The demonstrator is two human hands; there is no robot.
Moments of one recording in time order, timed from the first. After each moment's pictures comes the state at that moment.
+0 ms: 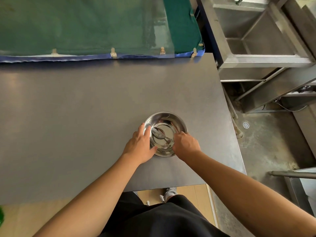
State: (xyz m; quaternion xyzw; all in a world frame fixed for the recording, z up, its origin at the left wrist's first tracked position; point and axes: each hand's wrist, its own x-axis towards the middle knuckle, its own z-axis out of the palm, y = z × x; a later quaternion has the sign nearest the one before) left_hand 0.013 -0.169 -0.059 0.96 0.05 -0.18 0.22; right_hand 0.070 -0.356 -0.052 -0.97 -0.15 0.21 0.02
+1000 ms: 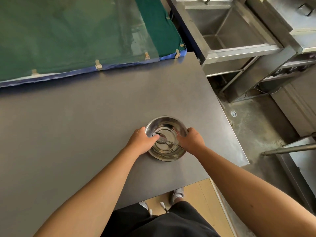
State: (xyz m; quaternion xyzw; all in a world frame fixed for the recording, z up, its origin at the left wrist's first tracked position) left_hand 0.061 -0.140 -0.049 0.85 0.15 -0.27 0.43; right_hand 0.076 -0.354 -0.042 -0.91 0.22 0.24 0.27
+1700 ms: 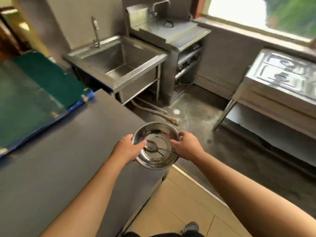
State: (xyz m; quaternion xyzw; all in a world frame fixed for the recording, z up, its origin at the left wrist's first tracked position) left_hand 0.069 -0.366 0.069 0.89 -0.10 -0.26 0.37; right_hand -0.032 -0.575 0.067 -0.86 0.35 0.04 0.37
